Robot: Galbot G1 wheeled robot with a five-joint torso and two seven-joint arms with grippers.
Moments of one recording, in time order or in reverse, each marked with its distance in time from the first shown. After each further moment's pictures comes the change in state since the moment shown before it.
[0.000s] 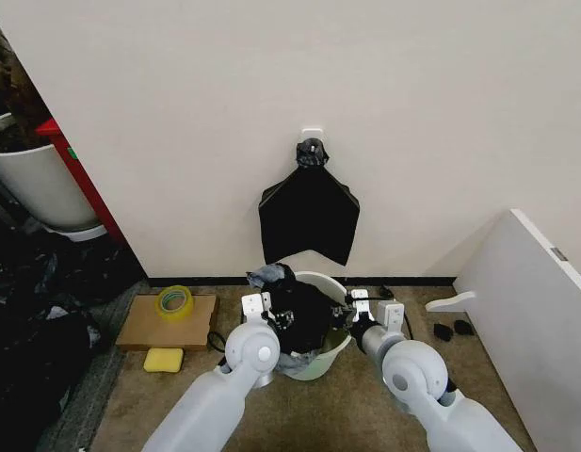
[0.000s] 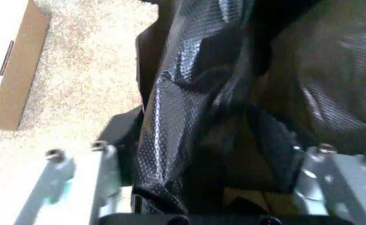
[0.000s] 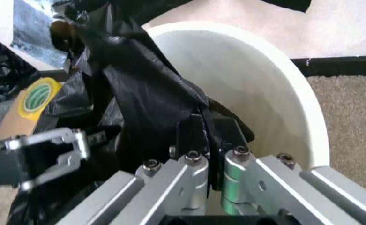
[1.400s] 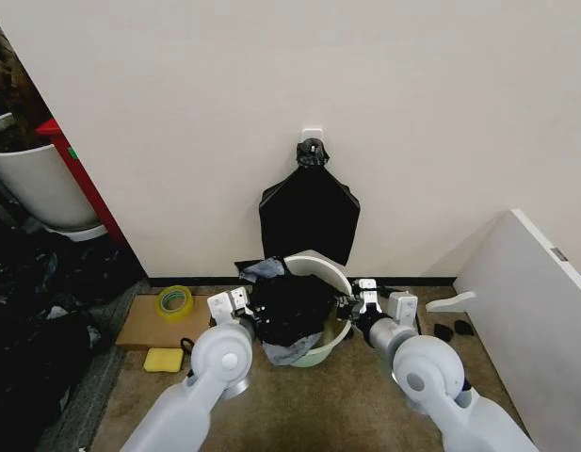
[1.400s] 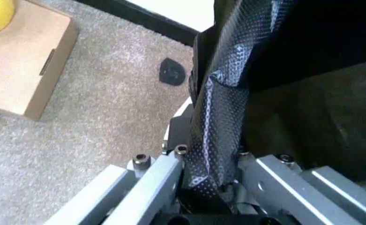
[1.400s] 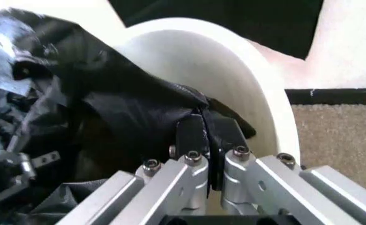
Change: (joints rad) left arm 0.155 0.099 -0.122 -0.283 -0.099 -0.093 -0.028; right arm -0.011 -0.045 0.033 0.162 0.093 -0.015 0.059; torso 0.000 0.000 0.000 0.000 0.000
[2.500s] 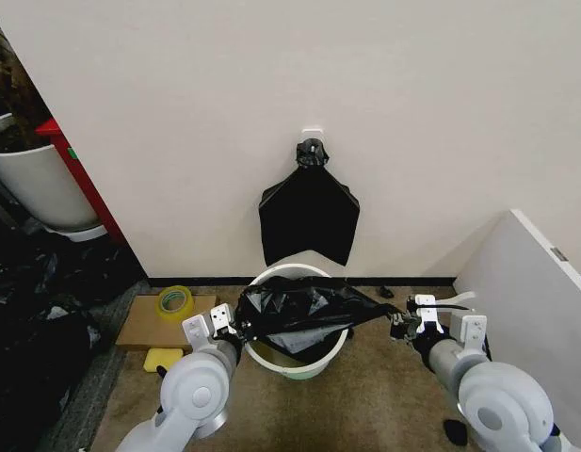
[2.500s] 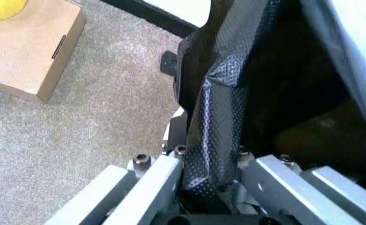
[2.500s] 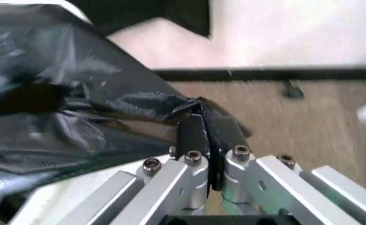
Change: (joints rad) left arm 0.145 0.061 -0.062 -0.130 -0.014 -0.035 0.057; right arm -0.292 -0.070 0.279 0.169 -0.083 -0.078 -0.043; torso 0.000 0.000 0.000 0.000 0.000
